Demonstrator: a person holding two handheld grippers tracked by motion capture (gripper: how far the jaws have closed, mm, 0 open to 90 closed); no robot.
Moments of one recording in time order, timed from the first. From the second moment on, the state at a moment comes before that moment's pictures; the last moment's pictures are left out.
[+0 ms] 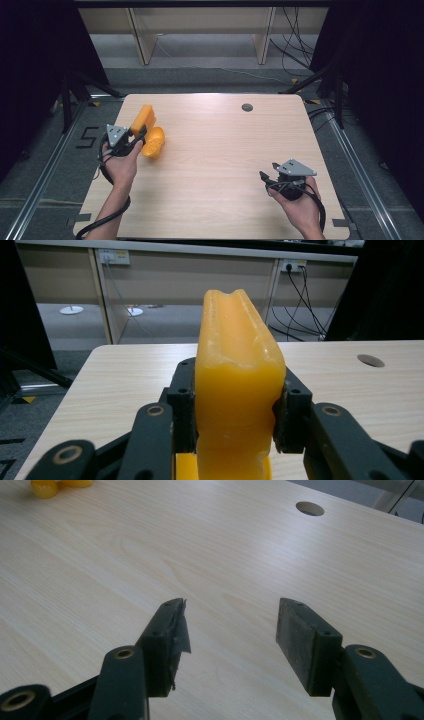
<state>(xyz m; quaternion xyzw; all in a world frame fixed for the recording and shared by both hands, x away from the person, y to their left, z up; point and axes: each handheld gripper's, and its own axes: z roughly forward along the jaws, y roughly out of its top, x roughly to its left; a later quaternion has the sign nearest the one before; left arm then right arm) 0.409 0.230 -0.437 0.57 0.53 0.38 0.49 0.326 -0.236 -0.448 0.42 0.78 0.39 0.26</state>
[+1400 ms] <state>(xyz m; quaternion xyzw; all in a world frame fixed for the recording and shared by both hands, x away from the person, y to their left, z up) 0.398 0.222 -0.471 0.56 0.53 0.39 0.50 0.327 -0.233 -0.450 0.42 0.78 0.38 0.26</state>
